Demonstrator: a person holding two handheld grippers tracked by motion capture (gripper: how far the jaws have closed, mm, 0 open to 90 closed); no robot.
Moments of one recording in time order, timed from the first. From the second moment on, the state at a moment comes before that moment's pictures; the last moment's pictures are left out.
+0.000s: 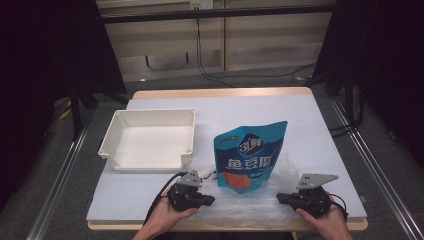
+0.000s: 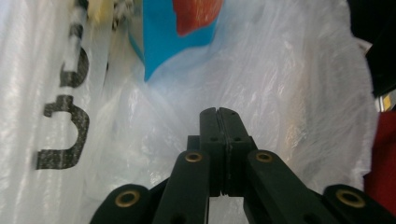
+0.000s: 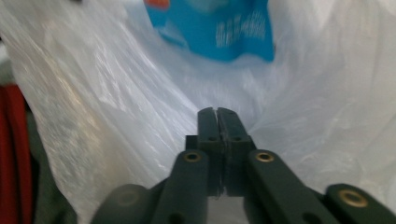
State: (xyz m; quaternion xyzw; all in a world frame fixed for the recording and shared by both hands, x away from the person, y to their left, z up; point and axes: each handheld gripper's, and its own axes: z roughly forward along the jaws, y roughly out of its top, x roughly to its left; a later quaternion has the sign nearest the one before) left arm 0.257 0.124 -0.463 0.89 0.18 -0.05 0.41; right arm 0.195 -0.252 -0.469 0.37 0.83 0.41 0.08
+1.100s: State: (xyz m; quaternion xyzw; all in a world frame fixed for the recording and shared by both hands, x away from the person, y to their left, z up) left arm 0.257 0.161 -0.393 0.85 0.17 0.02 0.50; right arm 0.160 -0.262 -0.443 0.37 0.76 0.51 0.16
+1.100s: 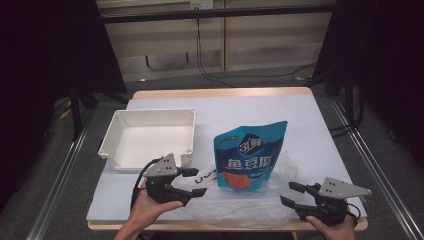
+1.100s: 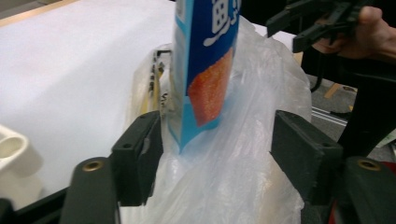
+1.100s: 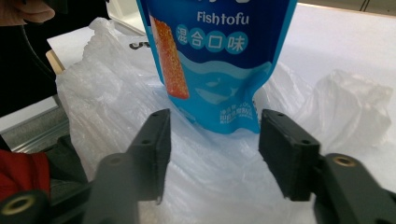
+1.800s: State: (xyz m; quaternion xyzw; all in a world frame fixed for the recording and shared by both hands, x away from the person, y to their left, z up) left arm 0.280 0.141 -0.339 0.86 0.14 0.05 0.48; right arm 0.165 -0.263 -0.444 0.38 0.75 0.52 0.15
